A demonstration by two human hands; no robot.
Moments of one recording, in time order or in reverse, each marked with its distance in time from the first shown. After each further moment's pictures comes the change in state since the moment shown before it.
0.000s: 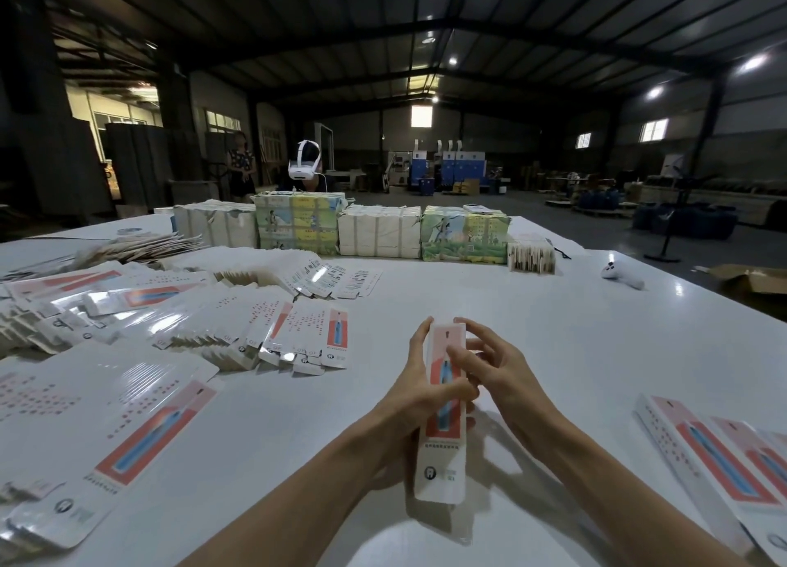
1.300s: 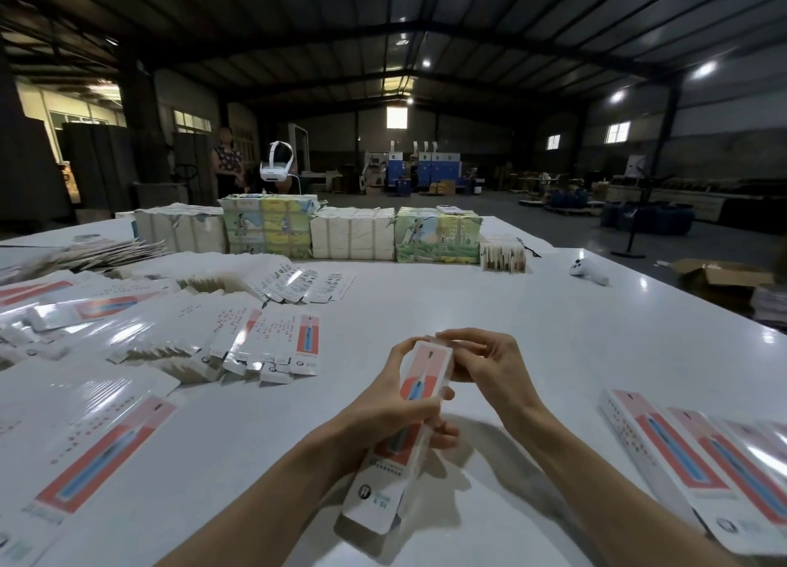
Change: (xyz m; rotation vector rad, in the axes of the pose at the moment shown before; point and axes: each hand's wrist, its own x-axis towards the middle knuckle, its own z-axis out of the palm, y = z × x) left_hand -0.004 -0.007 -0.012 0.040 -0.244 -0.022; right_hand 0.008 0.005 -0.027 -0.056 0.103 -0.114
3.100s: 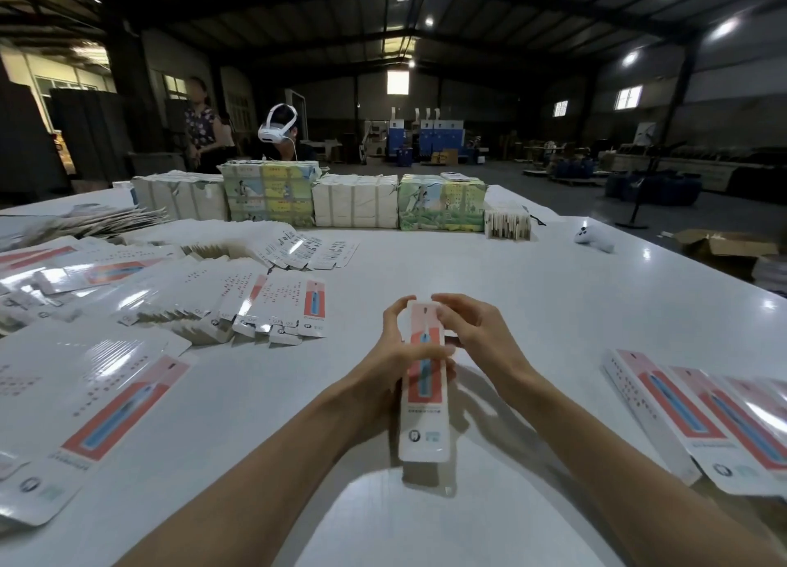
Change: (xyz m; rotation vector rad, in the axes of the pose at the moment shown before) left_hand 0.001 0.000 0.009 -0.377 0.164 -0.105; right_hand -0.010 -0.005 0.021 -0.119 -0.055 0.095
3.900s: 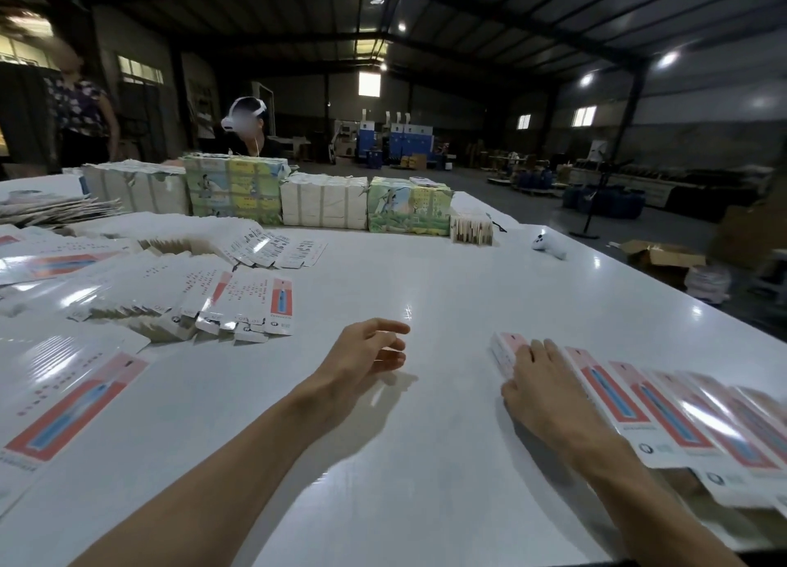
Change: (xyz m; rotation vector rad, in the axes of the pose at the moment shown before) left_hand -0.010 0.001 0.001 0.128 0.144 0.031; right_hand -0.085 0.003 -0.088 -1.256 0.022 0.290
